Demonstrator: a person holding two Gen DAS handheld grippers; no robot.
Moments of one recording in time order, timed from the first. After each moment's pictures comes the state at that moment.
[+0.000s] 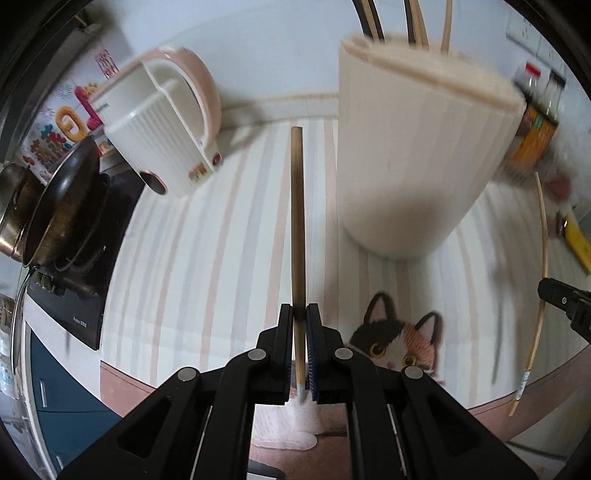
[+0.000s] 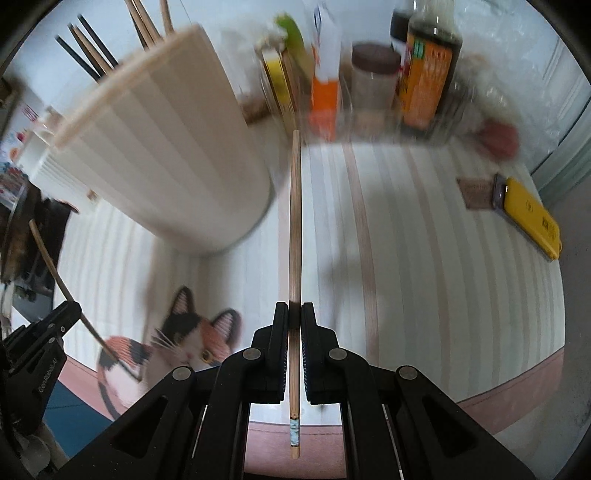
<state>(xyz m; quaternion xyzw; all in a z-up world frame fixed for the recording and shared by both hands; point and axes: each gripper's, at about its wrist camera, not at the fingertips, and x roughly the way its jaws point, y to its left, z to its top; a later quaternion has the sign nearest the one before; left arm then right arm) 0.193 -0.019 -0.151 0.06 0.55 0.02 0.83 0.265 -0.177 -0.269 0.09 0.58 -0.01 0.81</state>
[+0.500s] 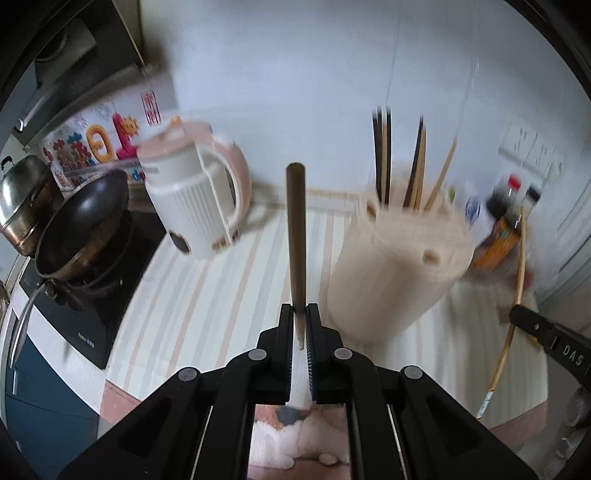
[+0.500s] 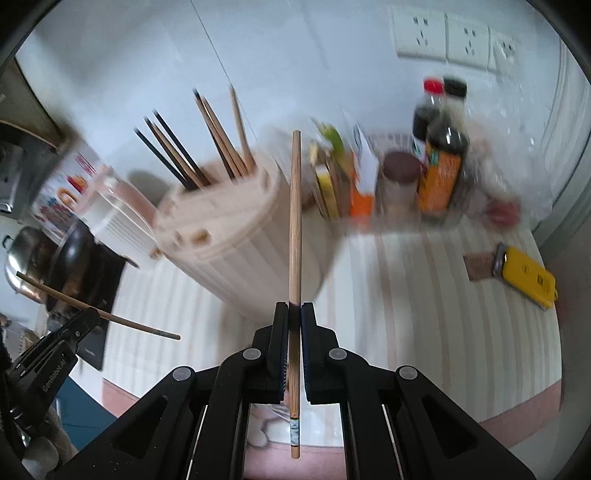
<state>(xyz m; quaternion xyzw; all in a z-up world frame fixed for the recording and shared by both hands) 0.194 0.007 -0.041 -0.03 0.45 0.02 0.89 0.266 -0.199 -0.146 0.12 0.49 0.04 0.87</state>
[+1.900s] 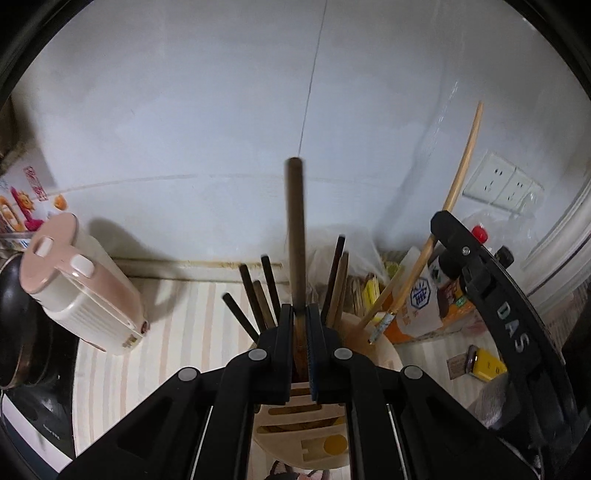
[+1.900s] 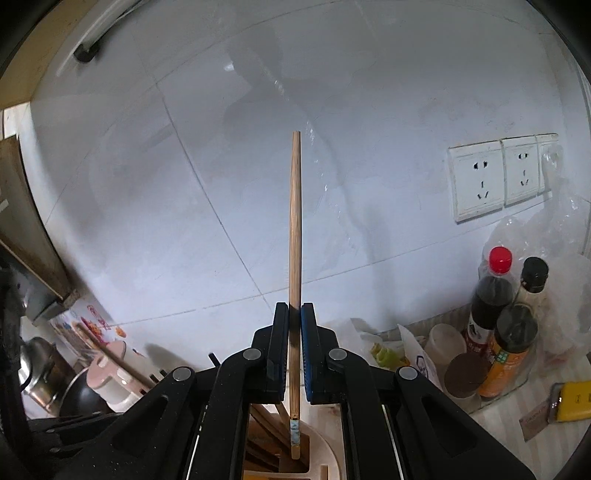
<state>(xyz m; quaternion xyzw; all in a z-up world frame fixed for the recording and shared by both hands) 0.354 -0.061 -0.034 -0.02 0.47 -0.11 0.88 0.418 -0.191 -0.095 0.17 0.23 0.04 0.96</state>
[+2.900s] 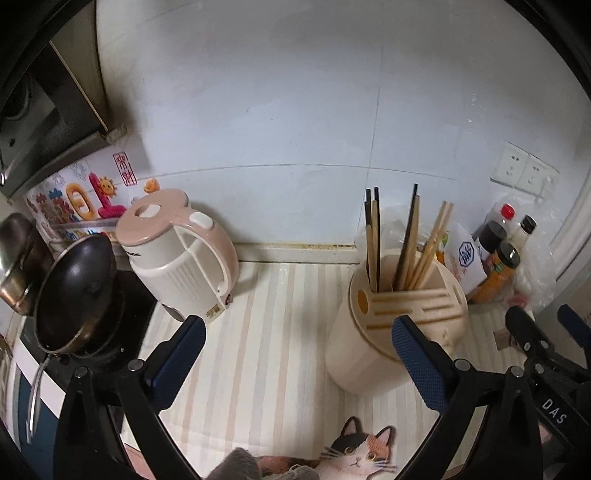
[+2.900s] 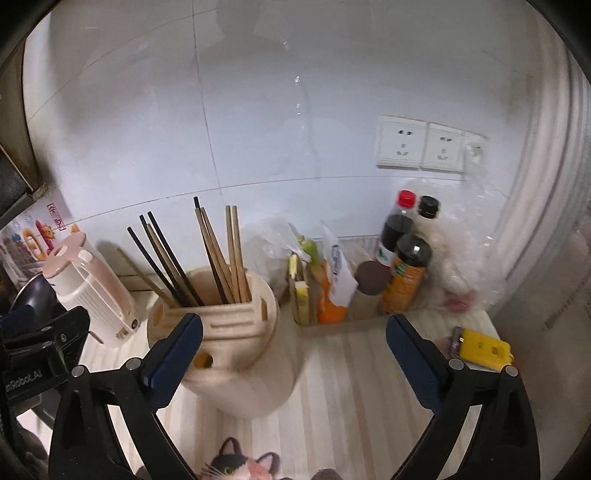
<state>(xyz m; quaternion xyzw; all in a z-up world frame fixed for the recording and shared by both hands) 0.246 0.005 -0.016 0.03 0.41 -0.02 0.91 0.292 -0.163 -0.101 0.05 0.34 -0.08 0.94</state>
